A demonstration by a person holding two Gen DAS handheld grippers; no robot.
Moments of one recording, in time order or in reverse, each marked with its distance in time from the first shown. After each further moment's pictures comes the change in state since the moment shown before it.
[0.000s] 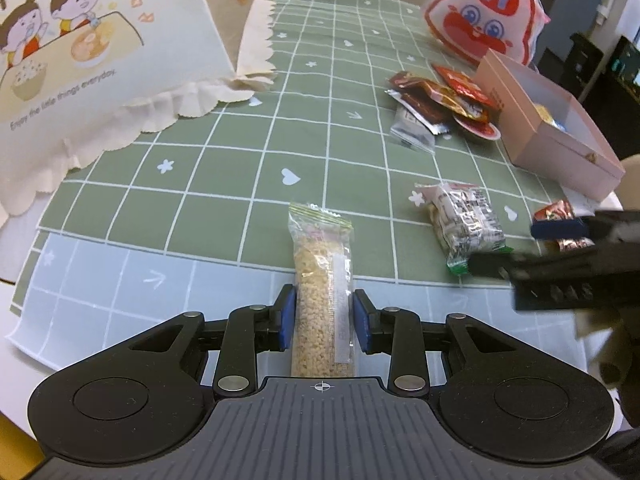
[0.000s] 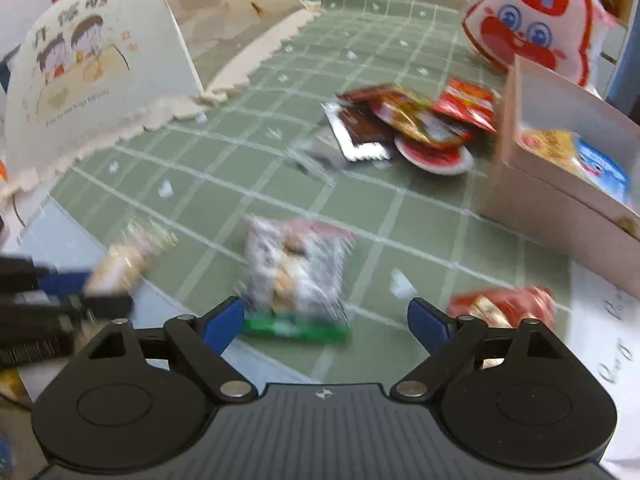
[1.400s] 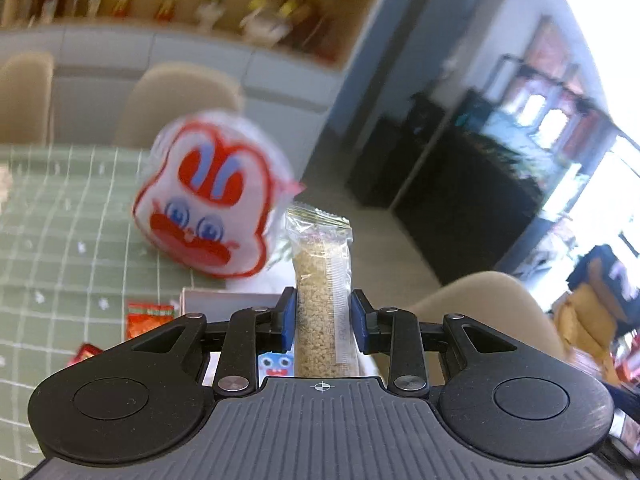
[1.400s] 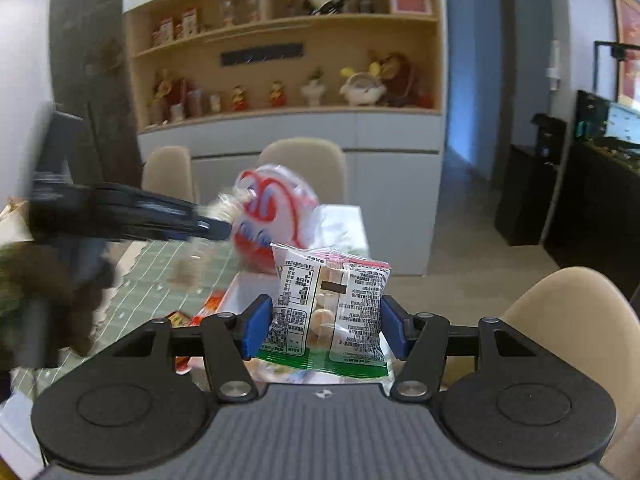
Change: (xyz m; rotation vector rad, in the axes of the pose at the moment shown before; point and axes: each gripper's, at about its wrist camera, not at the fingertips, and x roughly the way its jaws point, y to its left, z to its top) left arm 0.018 -0.262 0.256 0.122 -0.165 -0.439; right arm -0.254 -0.200 0.010 0.269 -0.472 -0.295
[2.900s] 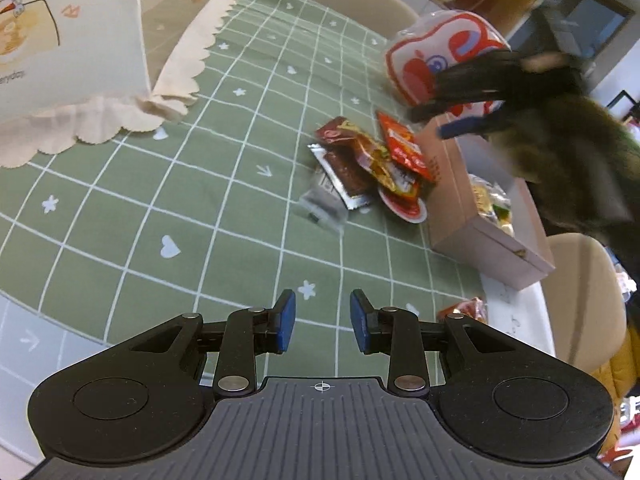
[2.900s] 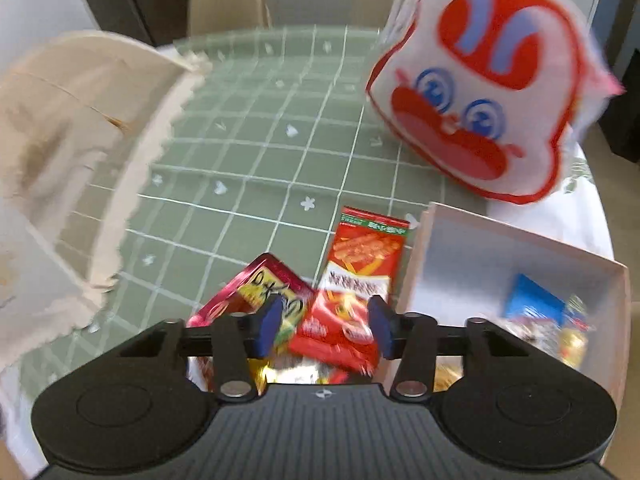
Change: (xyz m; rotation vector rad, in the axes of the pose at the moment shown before) left arm -0.128 0.188 -0.219 -0.309 0.097 0.178; right arm 0.317 0.205 0.010 -0.121 0.588 0.170
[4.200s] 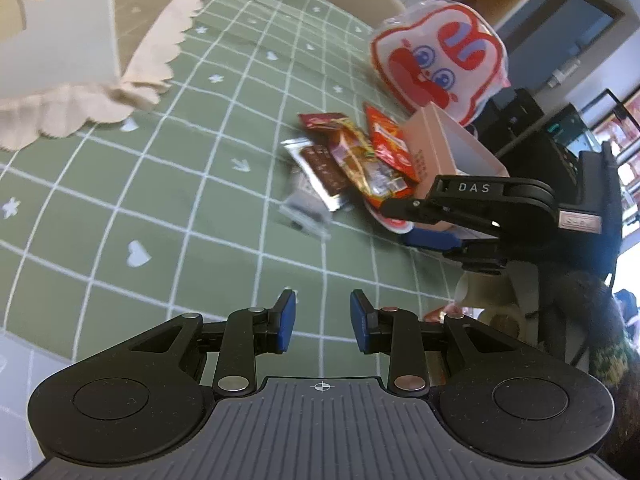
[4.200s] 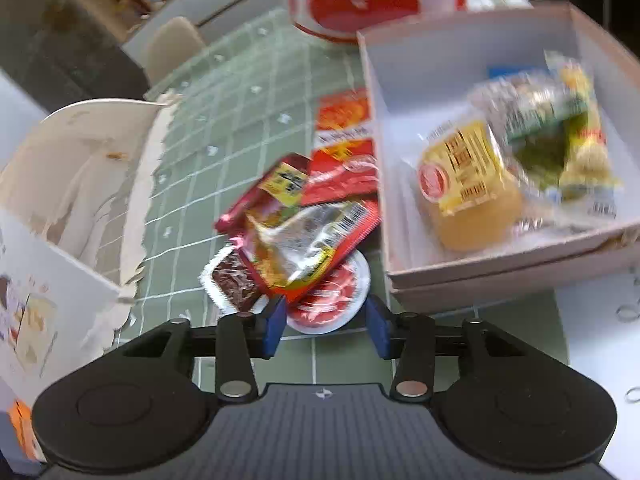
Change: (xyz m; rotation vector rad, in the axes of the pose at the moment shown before) left arm 0.019 0.007 0.009 -0.013 0.043 -0.074; right arm -0.004 -0.025 -0.138 0.446 -0.091 0.184
